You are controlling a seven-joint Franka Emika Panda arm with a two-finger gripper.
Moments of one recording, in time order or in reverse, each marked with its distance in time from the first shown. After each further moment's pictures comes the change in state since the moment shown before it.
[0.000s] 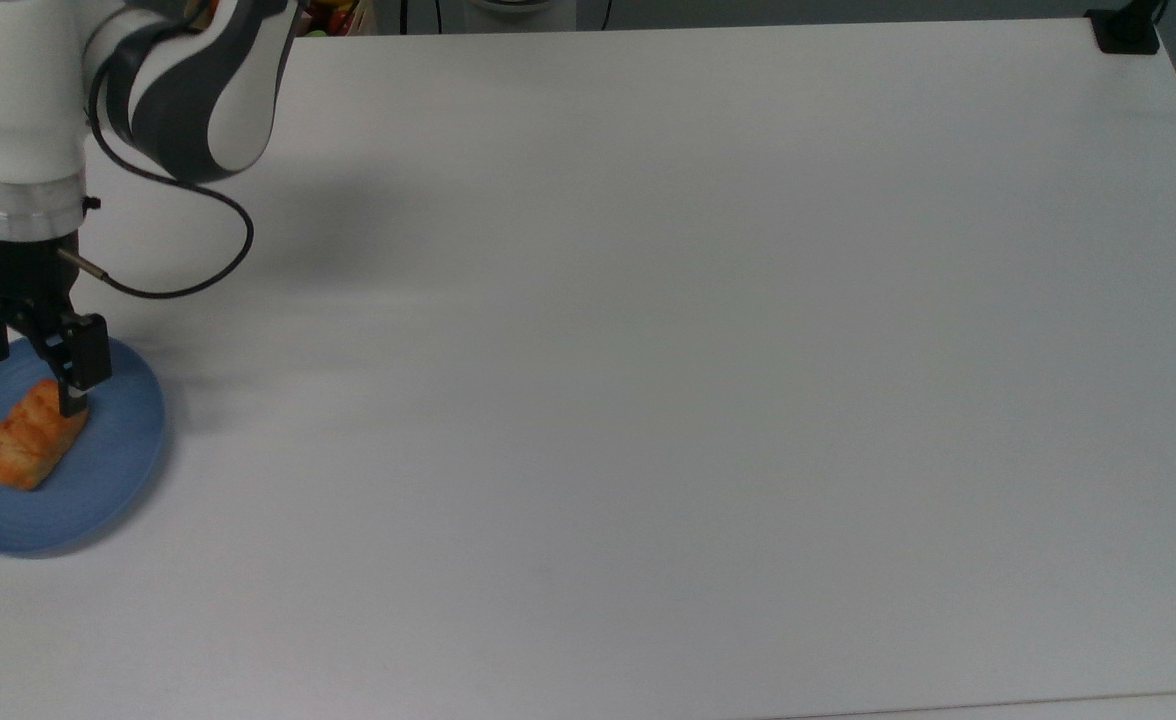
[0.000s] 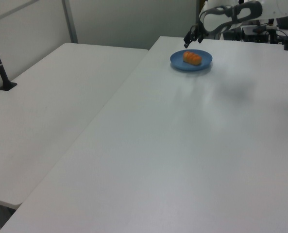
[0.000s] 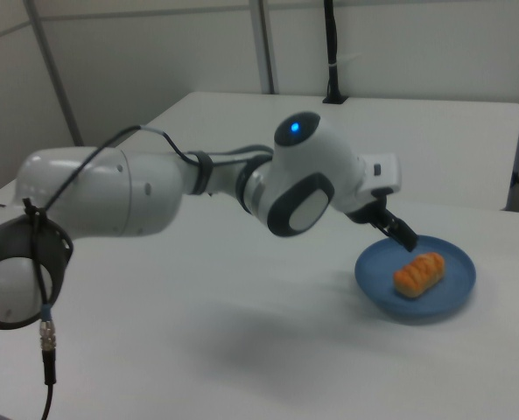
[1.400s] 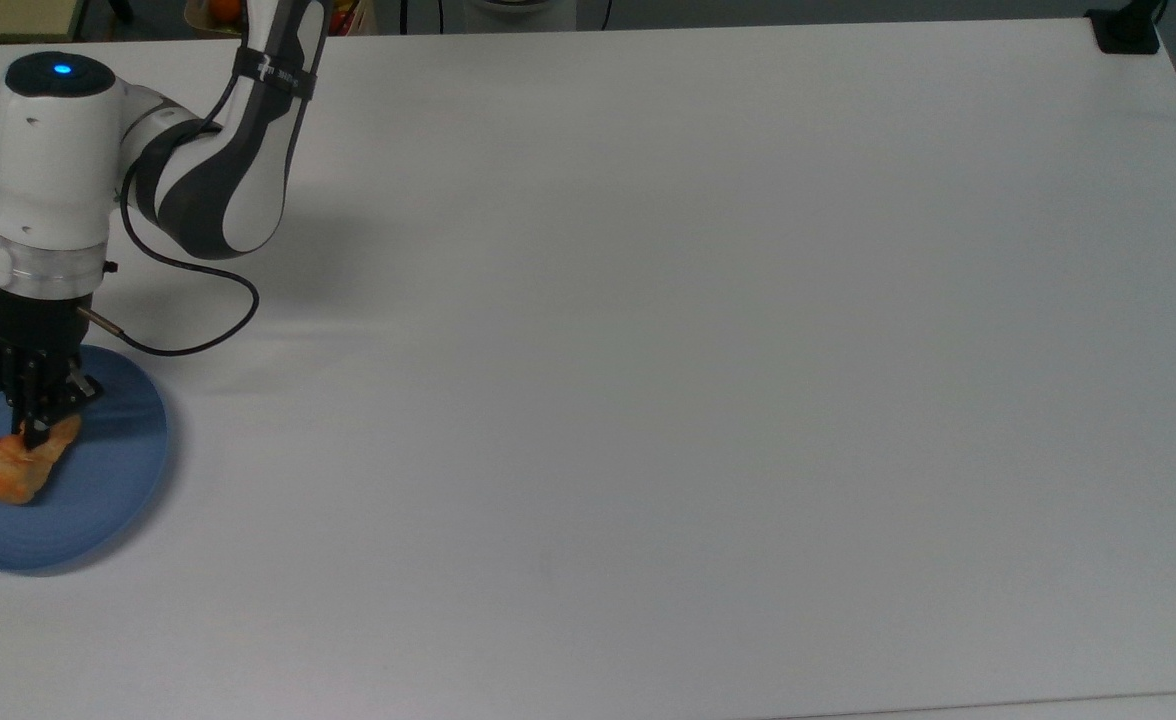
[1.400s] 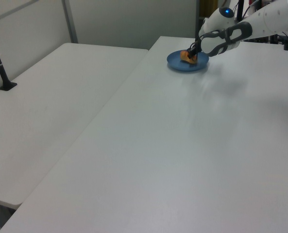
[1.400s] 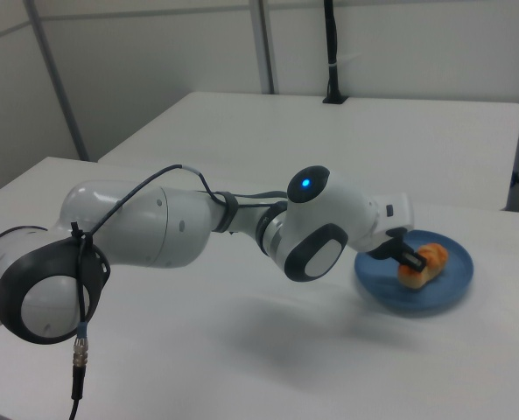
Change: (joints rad) arm -0.027 0.156 0.000 0.030 0.052 0.215 -0.077
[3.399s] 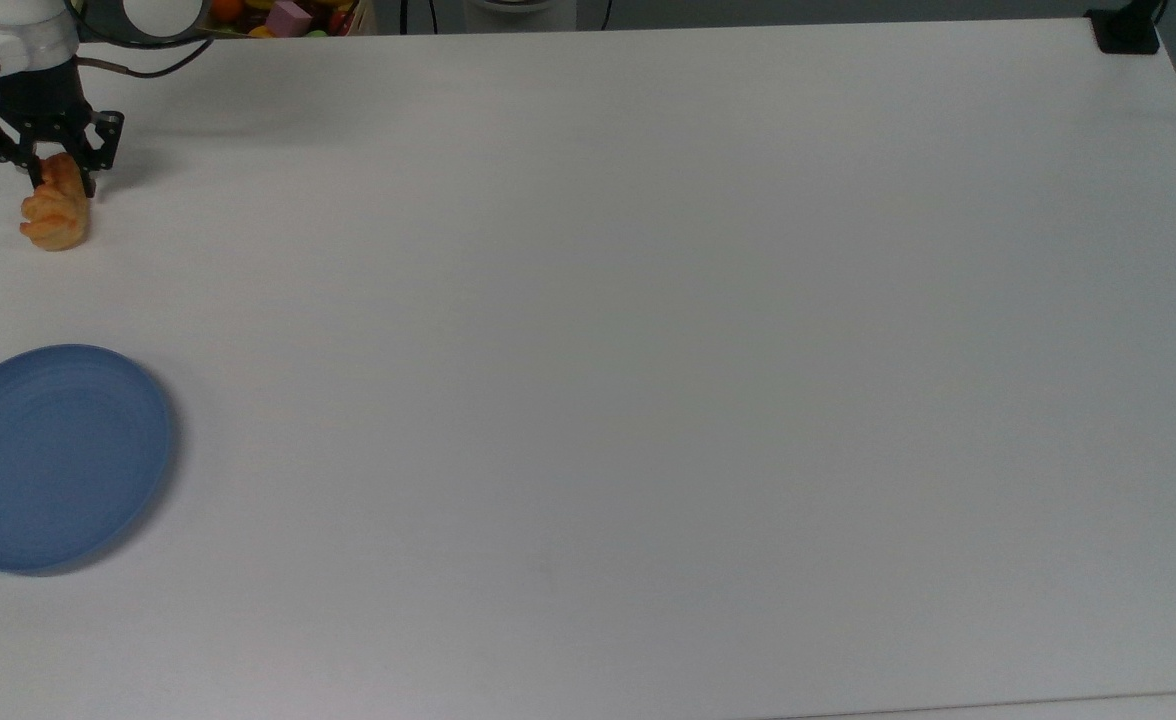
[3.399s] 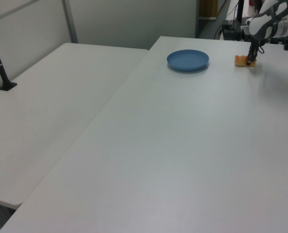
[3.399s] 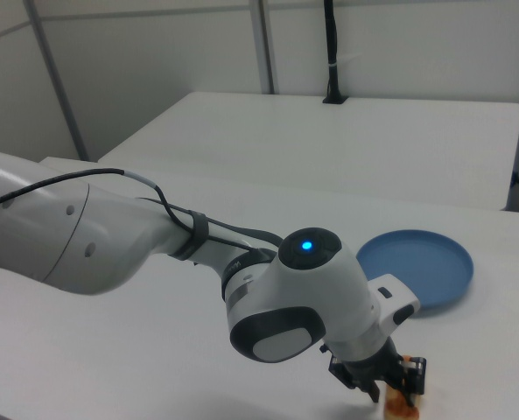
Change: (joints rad) arm -0.037 -0.493 -0.153 -0.697 0.009 -0.172 -0.978
